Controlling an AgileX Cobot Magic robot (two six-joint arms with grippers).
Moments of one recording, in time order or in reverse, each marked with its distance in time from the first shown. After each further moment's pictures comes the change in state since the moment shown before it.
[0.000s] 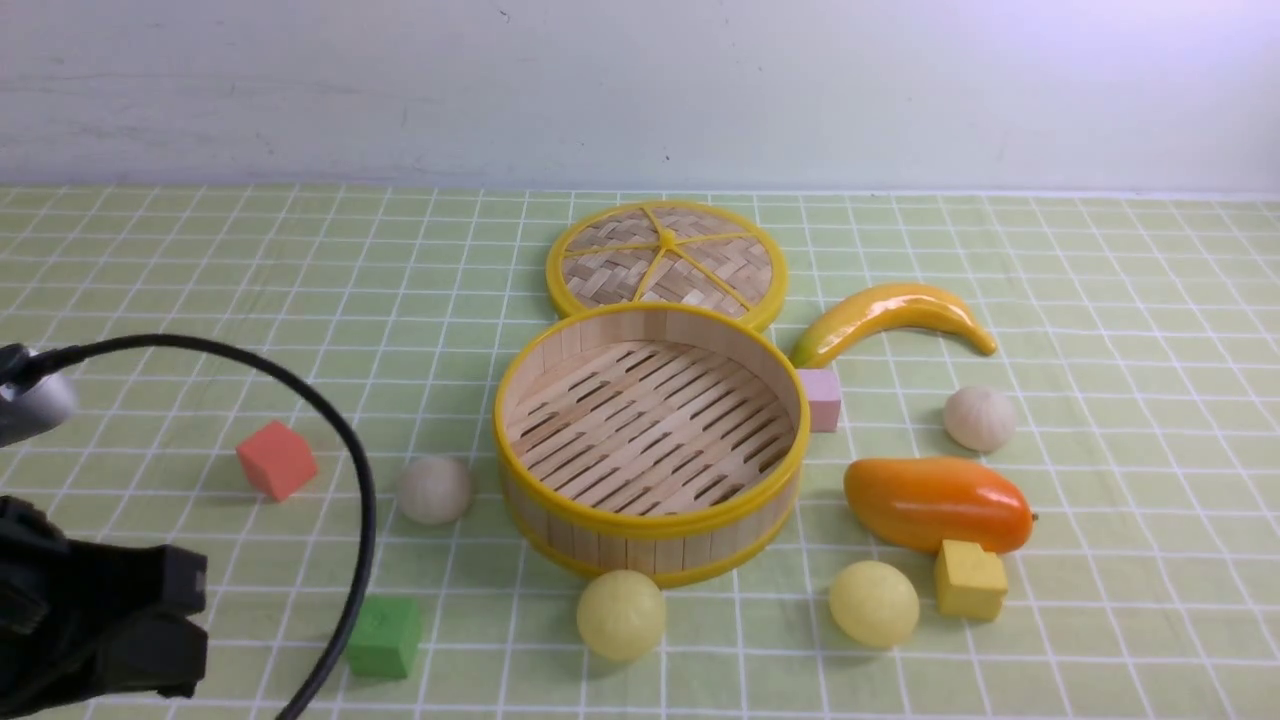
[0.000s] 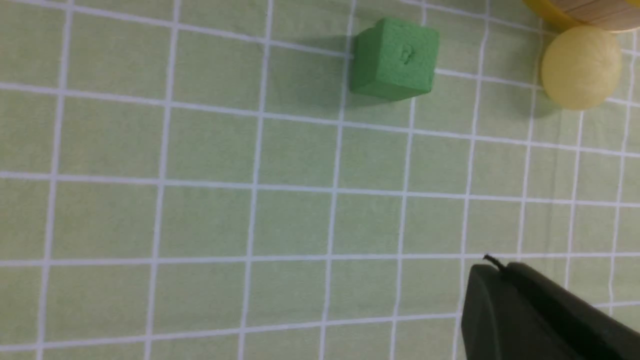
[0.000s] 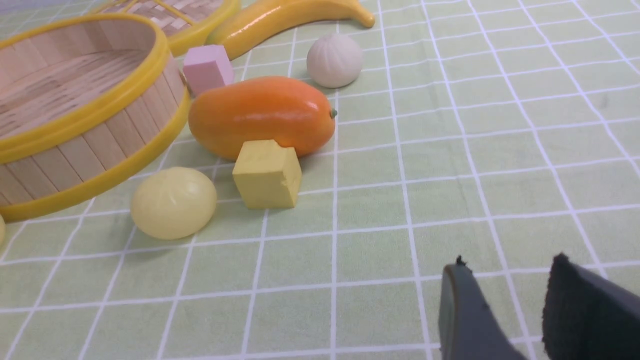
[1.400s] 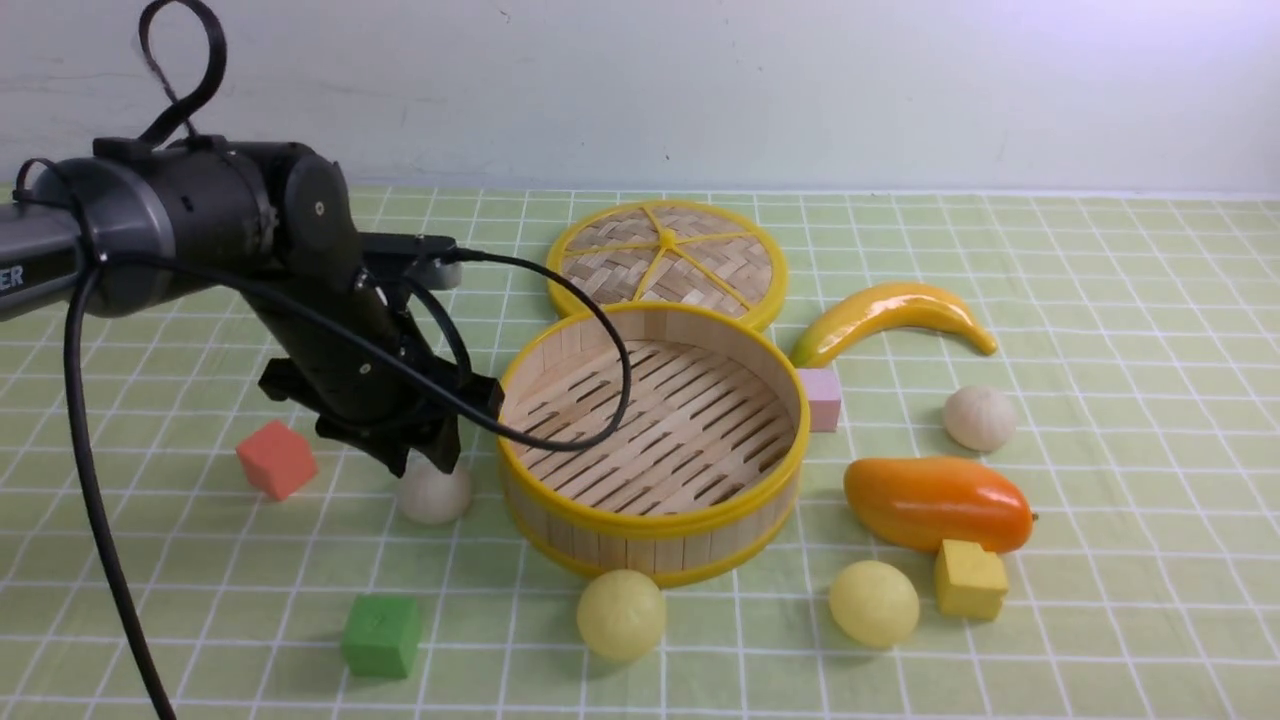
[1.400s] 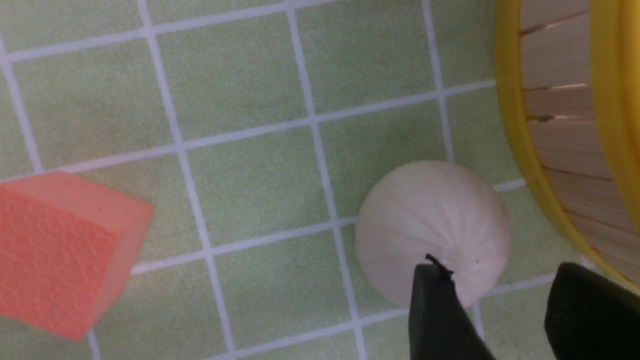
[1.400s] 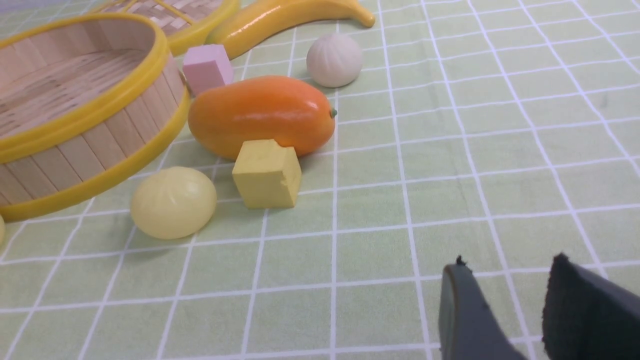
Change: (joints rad) right arm 0.000 0.000 0.000 0.000 0.000 0.000; left arm -0.232 0.929 -0.687 0.292 -0.142 -0.015
